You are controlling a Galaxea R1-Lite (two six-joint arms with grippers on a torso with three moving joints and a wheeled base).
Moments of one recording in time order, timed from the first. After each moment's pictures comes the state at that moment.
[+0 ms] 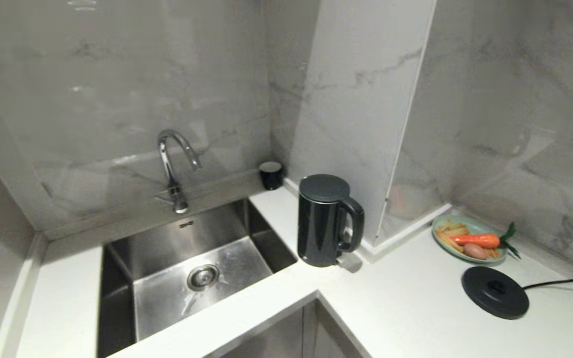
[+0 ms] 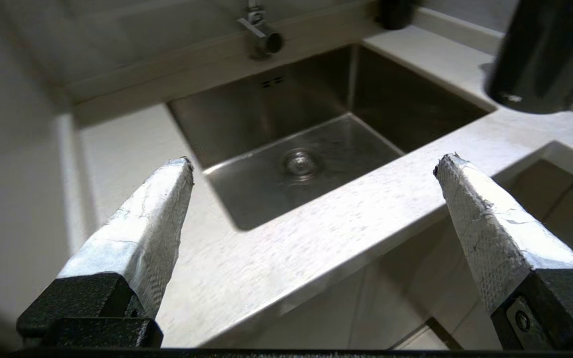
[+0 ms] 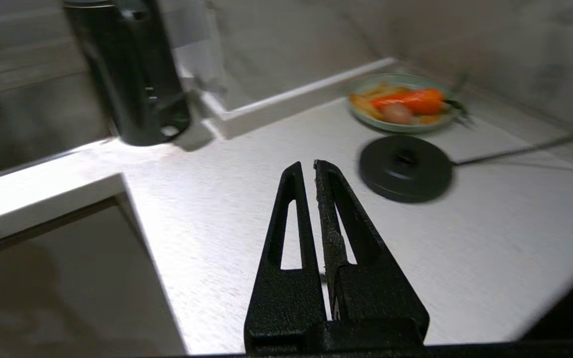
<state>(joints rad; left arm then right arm) 0.00 0.00 -0.02 0.05 -0.02 0.06 0.00 0.00 0.00 0.00 0.00 0.00</state>
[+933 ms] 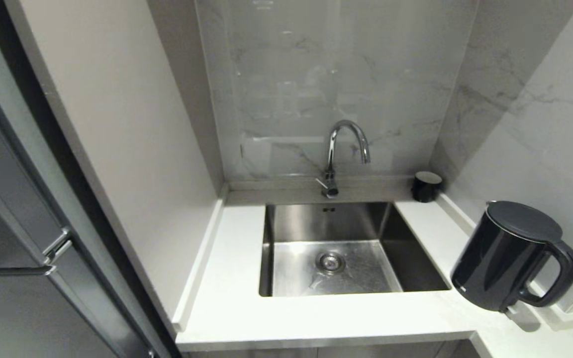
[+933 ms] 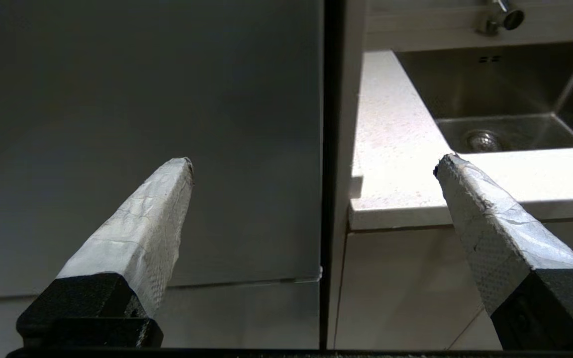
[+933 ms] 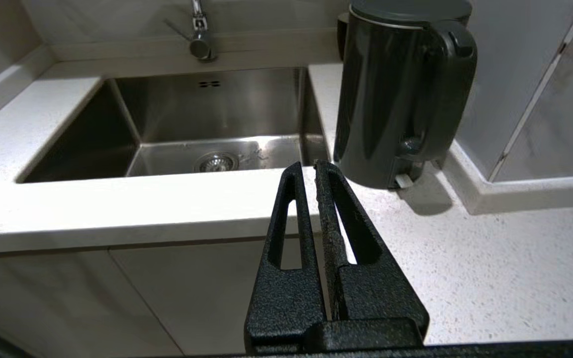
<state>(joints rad) 0.00 0.00 -0.02 0.05 -0.02 0.06 0.00 0.00 0.00 0.00 0.00 0.00</state>
